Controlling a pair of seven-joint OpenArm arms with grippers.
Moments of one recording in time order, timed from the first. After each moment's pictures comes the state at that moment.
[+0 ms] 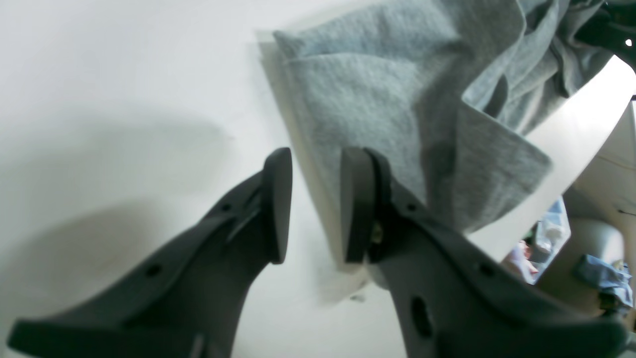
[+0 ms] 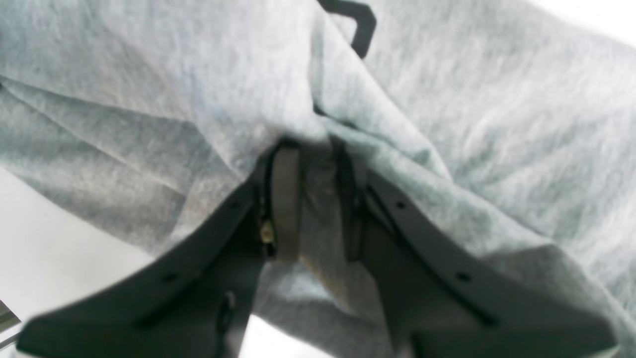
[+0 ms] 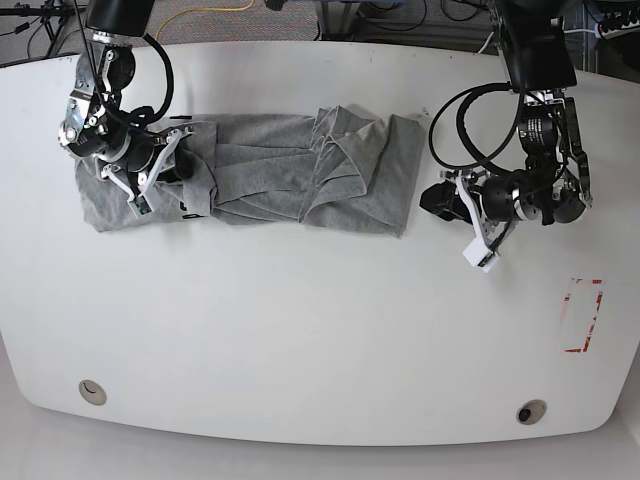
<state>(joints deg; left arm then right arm) -6.3 -11.9 -11.8 89.1 -50.0 -35.1 83.5 -8.4 15.9 20.1 91.5 28.2 40.1 -60.8</state>
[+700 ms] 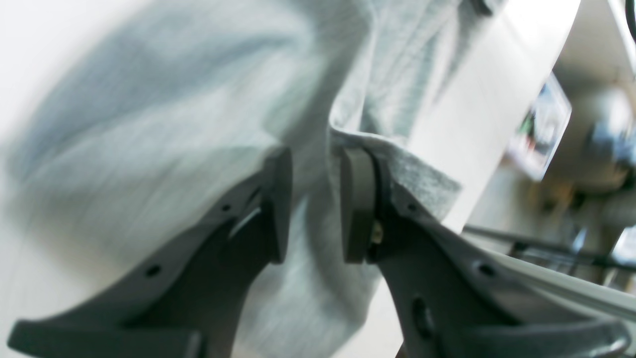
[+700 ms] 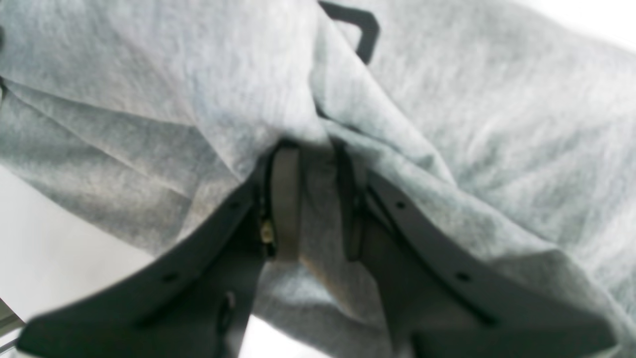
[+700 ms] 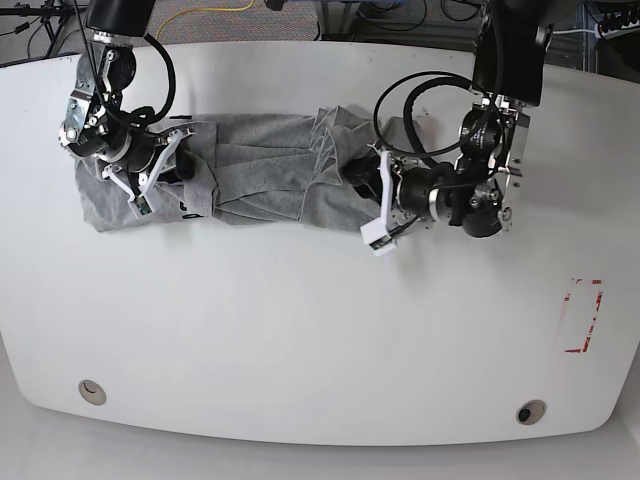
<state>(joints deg) -11.2 -9.2 14.7 89.4 -49.1 -35.1 83.7 -8.4 15.8 20.2 91.5 28.7 40.1 -60.8</state>
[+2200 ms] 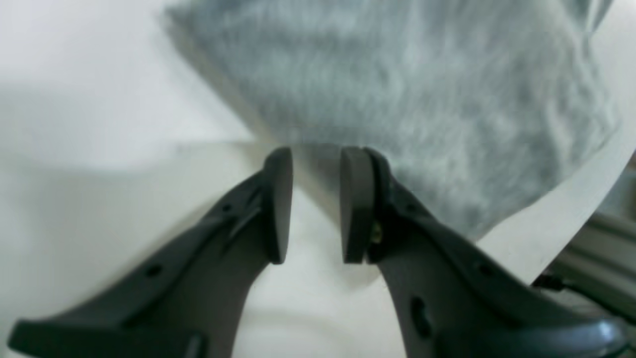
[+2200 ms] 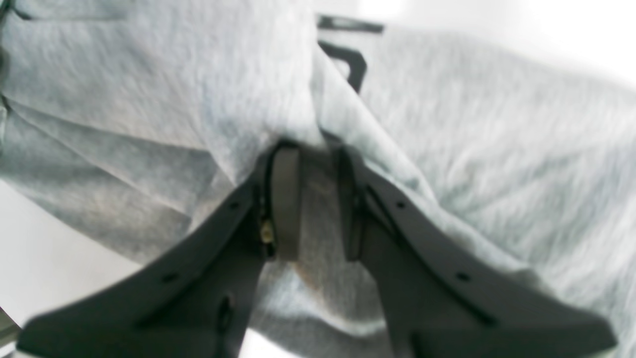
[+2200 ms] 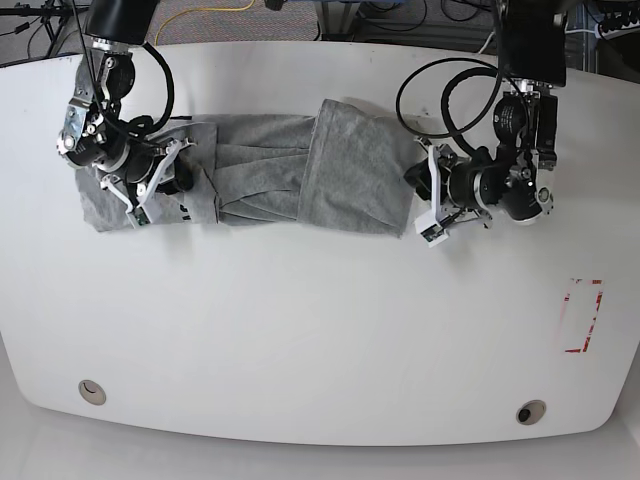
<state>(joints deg) -5.2 -14.1 3.6 93.1 -34.5 -41.9 79.4 -6.0 15.7 20.3 91.5 28.7 40.1 -61.3</state>
